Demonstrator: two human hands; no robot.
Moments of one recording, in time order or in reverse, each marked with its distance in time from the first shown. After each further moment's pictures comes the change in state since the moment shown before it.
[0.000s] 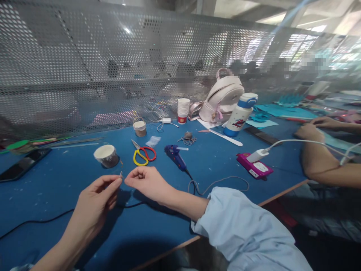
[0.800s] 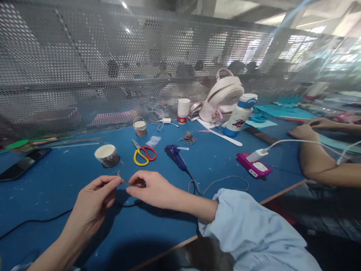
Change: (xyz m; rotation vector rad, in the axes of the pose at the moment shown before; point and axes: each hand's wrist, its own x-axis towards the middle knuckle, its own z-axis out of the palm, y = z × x) left_hand 0.004 0.006 -0.003 -0.102 0.025 -0.051; right_hand -0.018 -0.010 -0.010 -0.448 -0.085 -0.155
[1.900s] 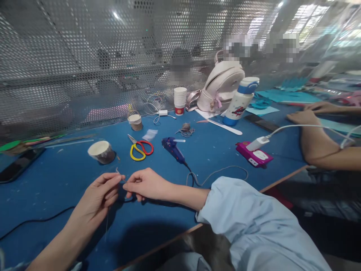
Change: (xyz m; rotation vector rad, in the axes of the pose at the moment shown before) left_hand 0.007 -0.008 -0.001 -0.083 -0.068 -0.193; right_hand 0.012 0.026 0.014 0.319 -0.196 0.220
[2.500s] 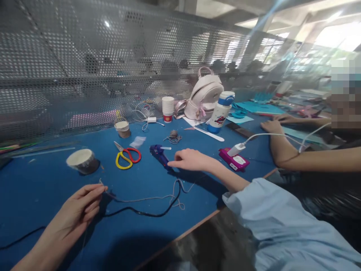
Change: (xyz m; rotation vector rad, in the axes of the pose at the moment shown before) left_hand 0.007 -0.002 -0.006 0.034 0.038 -0.072; right_hand -0.071 -0.027 -0.144 -1.073 0.272 0.236
